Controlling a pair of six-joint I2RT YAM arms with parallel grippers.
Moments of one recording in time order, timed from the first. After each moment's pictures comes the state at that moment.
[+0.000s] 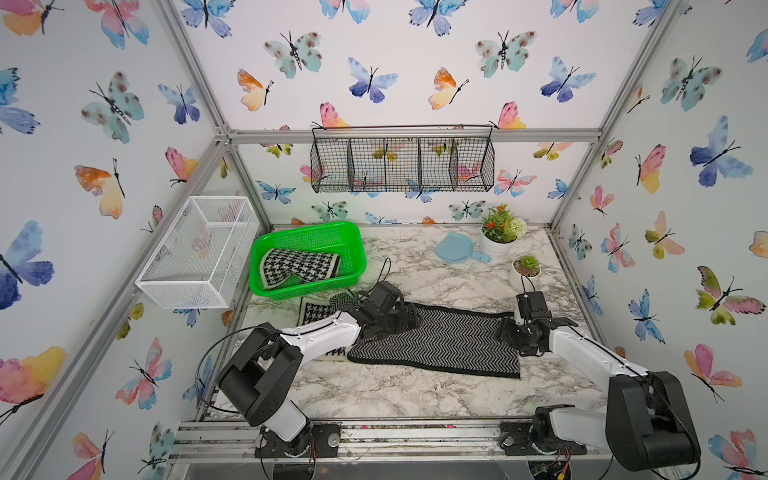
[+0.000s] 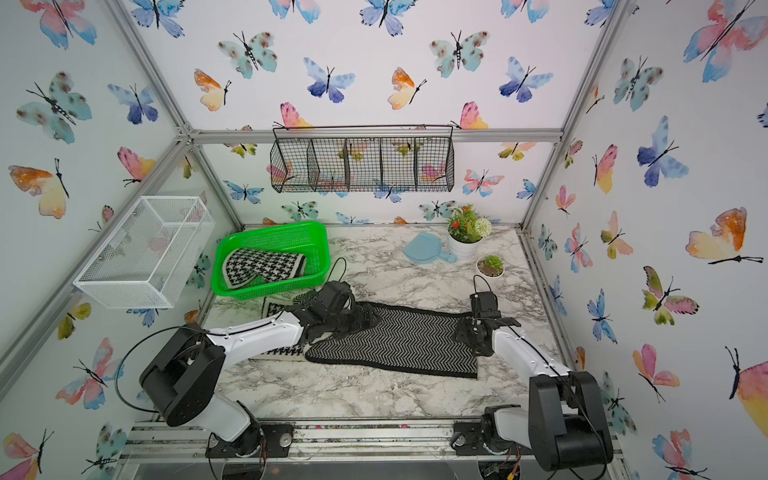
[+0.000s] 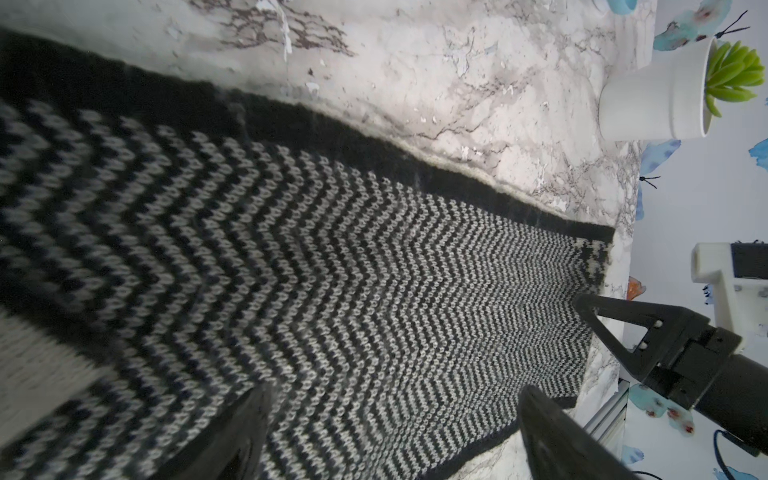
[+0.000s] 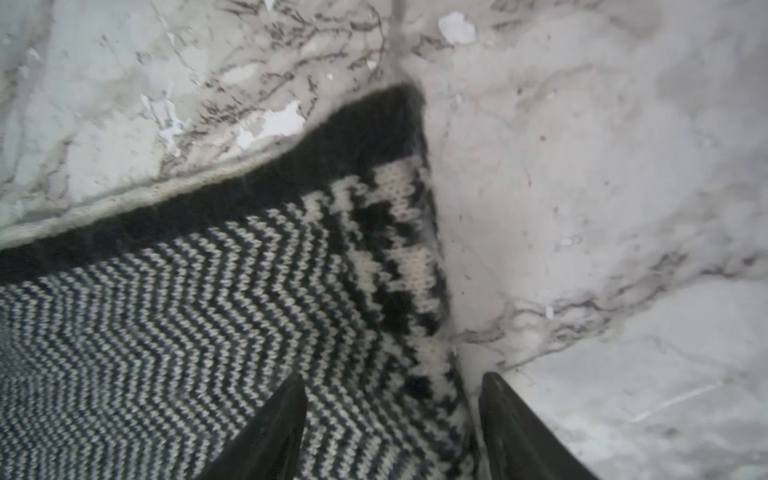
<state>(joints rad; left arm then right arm) -0.73 1.57 0.88 -0.16 0.22 -0.90 0.15 1.28 0.59 -0.52 -0.02 0.52</state>
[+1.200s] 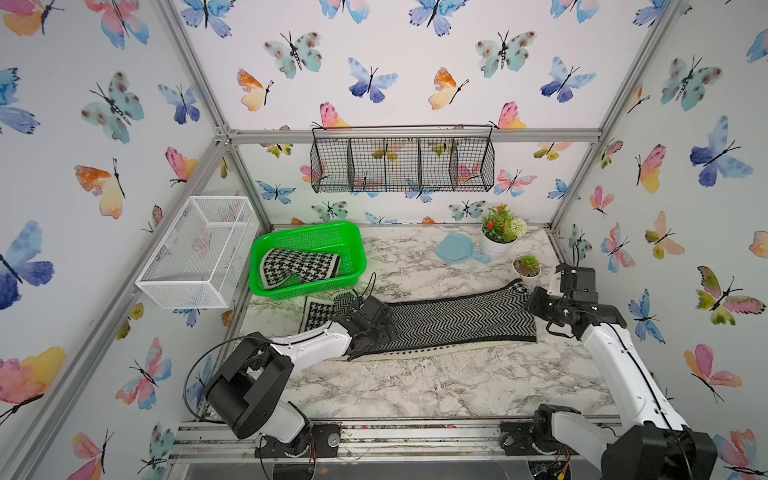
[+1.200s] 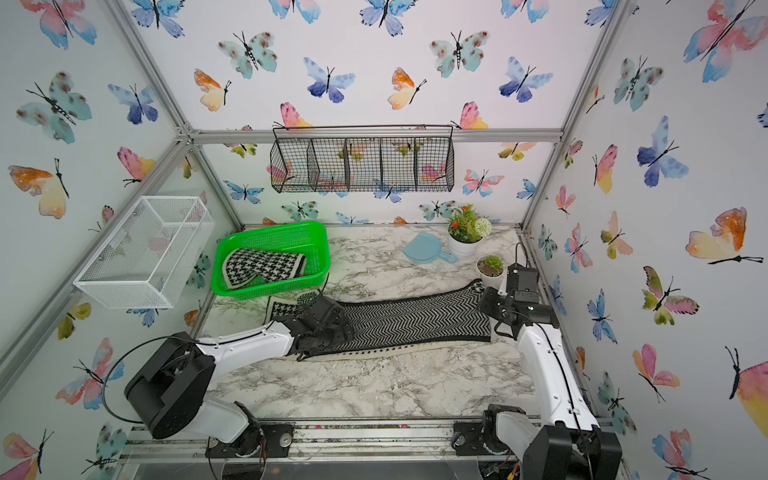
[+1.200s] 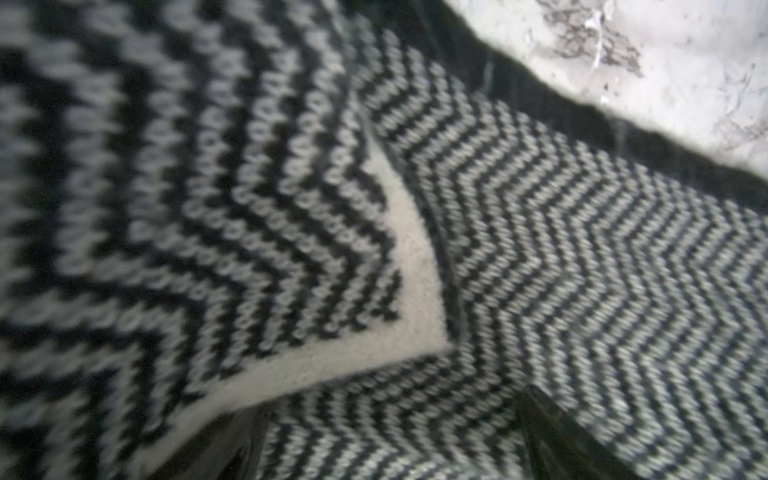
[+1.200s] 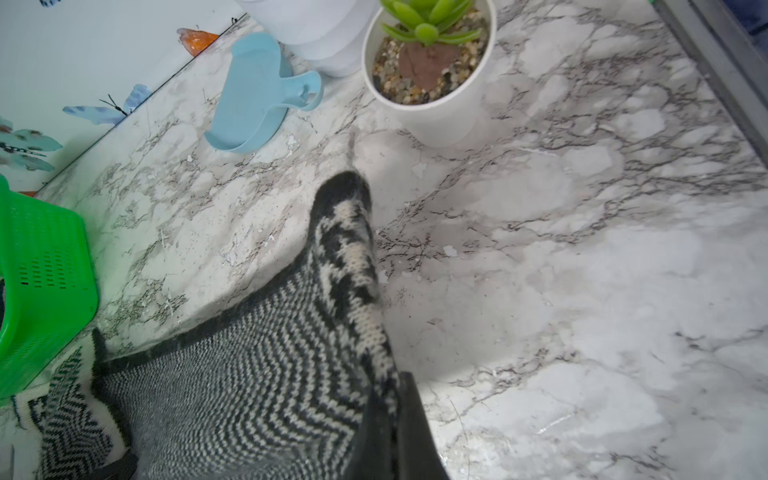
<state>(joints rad) -0.69 1.48 0.73 -0.34 -0.08 -0.98 -0.10 1.09 0.89 -0.70 -0.15 0.36</state>
